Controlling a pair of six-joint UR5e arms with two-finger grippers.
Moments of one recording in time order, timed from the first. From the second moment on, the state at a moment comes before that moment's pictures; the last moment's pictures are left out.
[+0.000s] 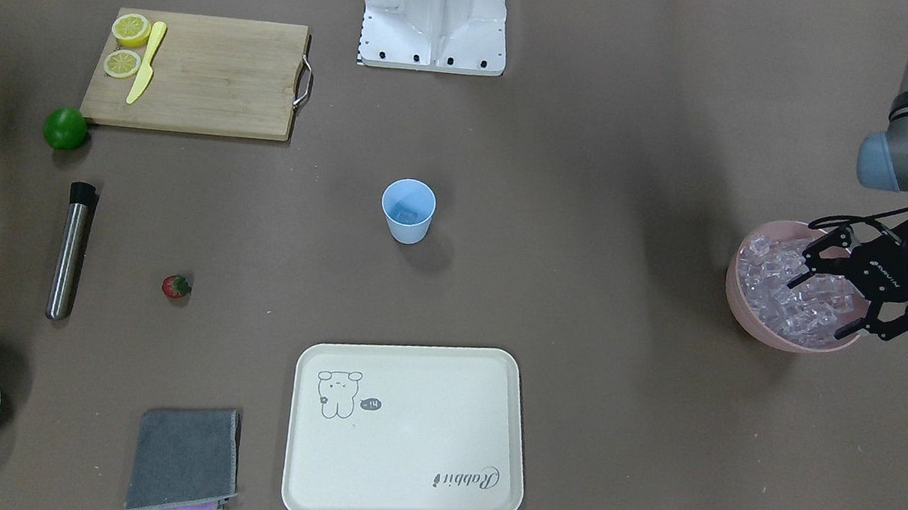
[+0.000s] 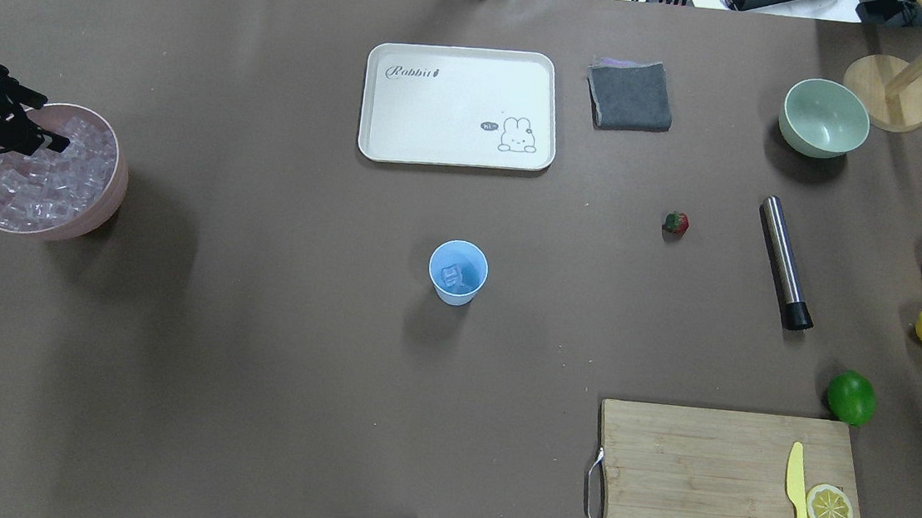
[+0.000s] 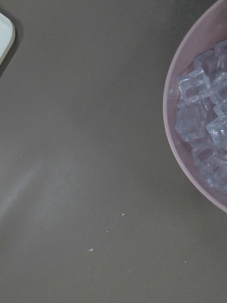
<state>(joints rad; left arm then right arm) -1.14 -1.74 -1.39 -2.55 -2.38 -0.11 1.32 -1.61 1.94 -1.45 2.24 0.33</state>
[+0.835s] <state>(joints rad) -1.09 -1.72 -1.38 -2.55 -2.38 -0.02 1.32 -1.61 1.94 -1.45 2.24 0.34</state>
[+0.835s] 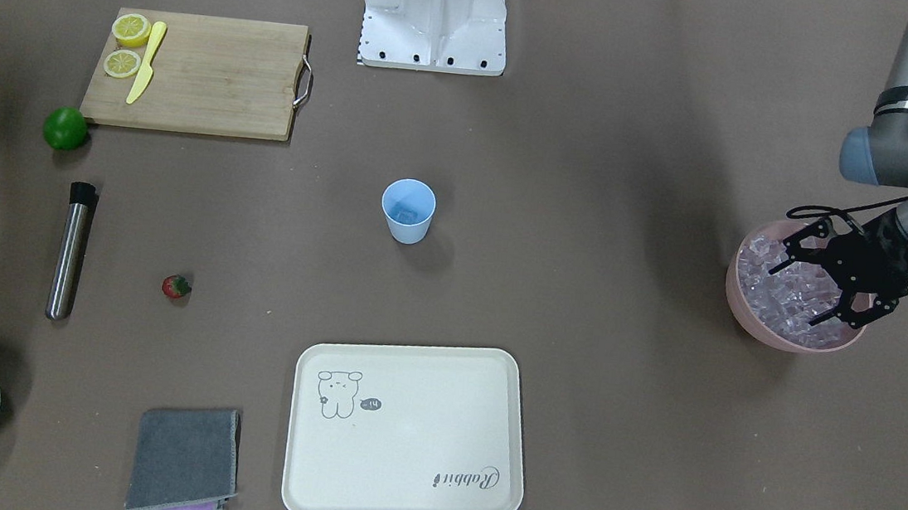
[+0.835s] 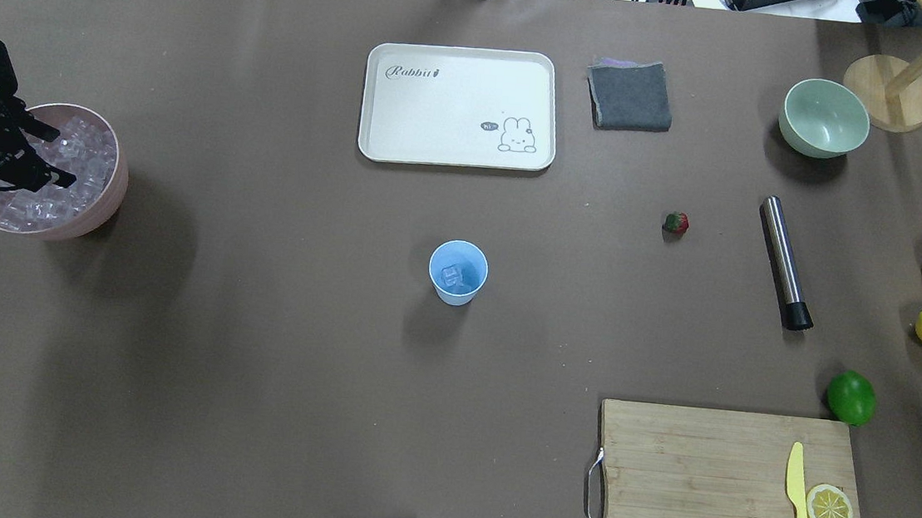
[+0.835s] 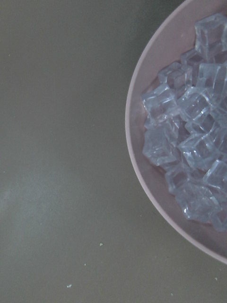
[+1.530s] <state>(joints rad) -1.07 -1.71 -1.36 -2.54 -2.38 0.04 1.32 -1.61 1.93 -1.45 2.24 0.33</state>
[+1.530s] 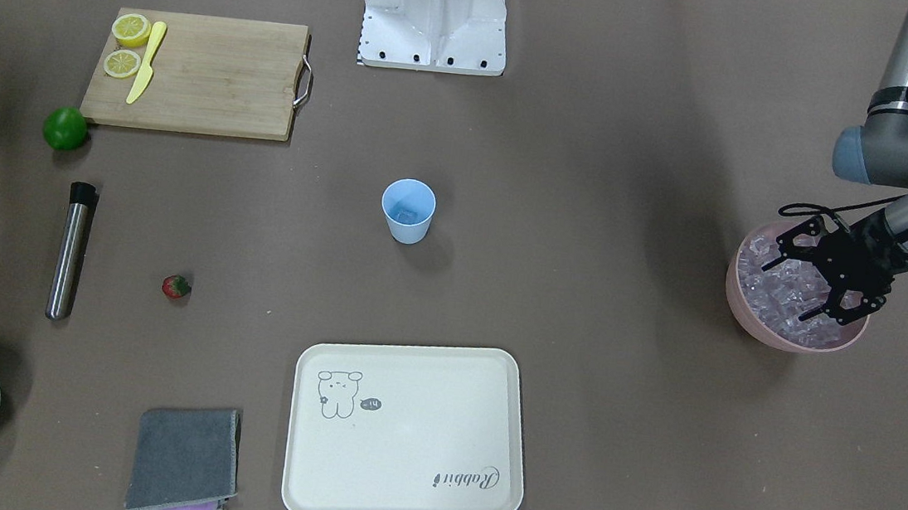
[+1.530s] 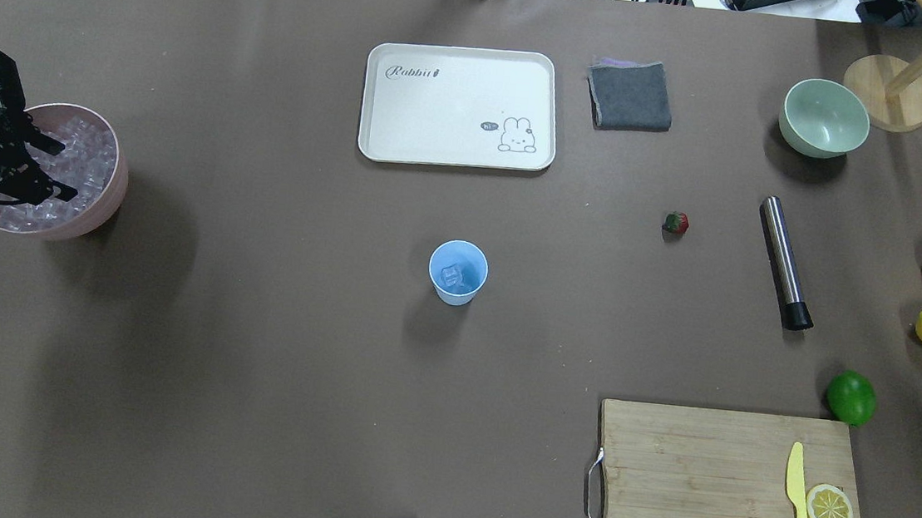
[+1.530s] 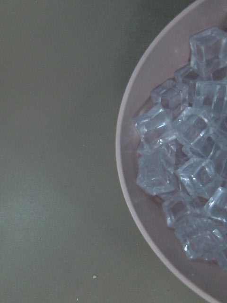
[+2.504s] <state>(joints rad) -1.09 -1.72 -1.38 -2.47 -2.44 0.08 1.32 -1.60 1.93 -1.45 2.24 0.34</state>
